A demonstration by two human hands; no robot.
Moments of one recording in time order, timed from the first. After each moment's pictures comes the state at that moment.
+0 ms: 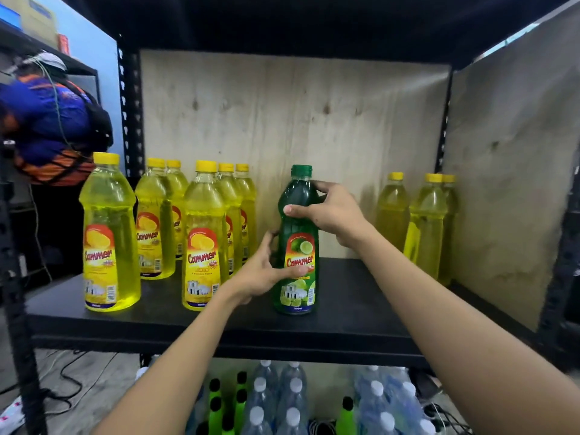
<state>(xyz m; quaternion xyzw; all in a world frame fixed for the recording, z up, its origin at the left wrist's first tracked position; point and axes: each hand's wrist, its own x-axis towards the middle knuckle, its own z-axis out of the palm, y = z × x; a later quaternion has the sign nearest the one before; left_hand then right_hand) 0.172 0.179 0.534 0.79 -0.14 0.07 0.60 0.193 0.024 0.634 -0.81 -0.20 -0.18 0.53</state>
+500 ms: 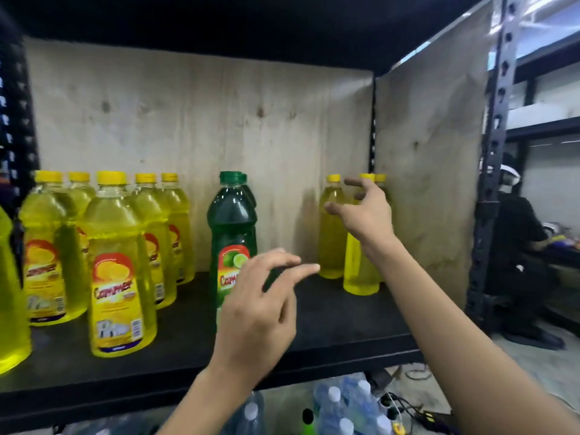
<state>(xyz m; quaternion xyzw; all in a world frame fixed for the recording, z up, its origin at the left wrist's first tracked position) 0.107 0.086 0.523 0.71 -0.32 0.59 0.22 0.193 -0.099 0.627 -0.76 0.00 -0.38 0.53</state>
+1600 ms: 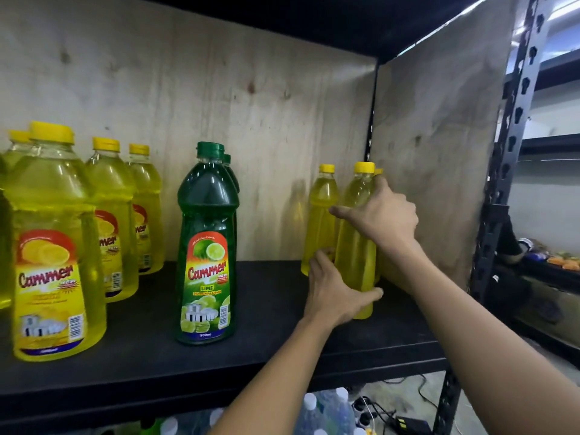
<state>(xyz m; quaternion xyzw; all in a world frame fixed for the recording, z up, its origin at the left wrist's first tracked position) 0.244 -0.063 0.491 0.83 -0.17 0.16 0.51 0.215 -0.141 0.620 -0.89 0.12 -0.40 0.20</state>
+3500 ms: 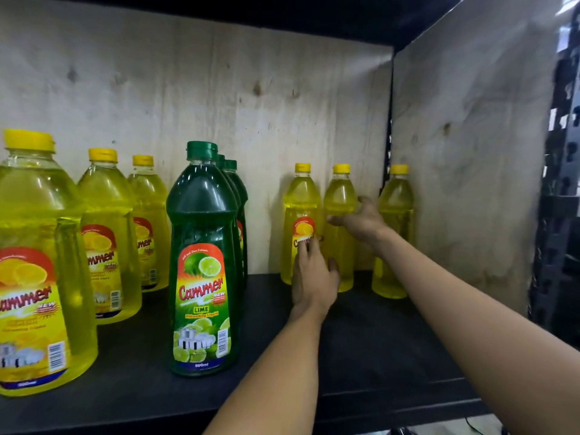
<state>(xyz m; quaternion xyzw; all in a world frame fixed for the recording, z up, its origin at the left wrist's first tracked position) 0.339 -0.044 0.494 0.83 -0.11 0.37 0.40 0.349 -0.147 0.598 -0.82 0.01 -0.26 0.52</state>
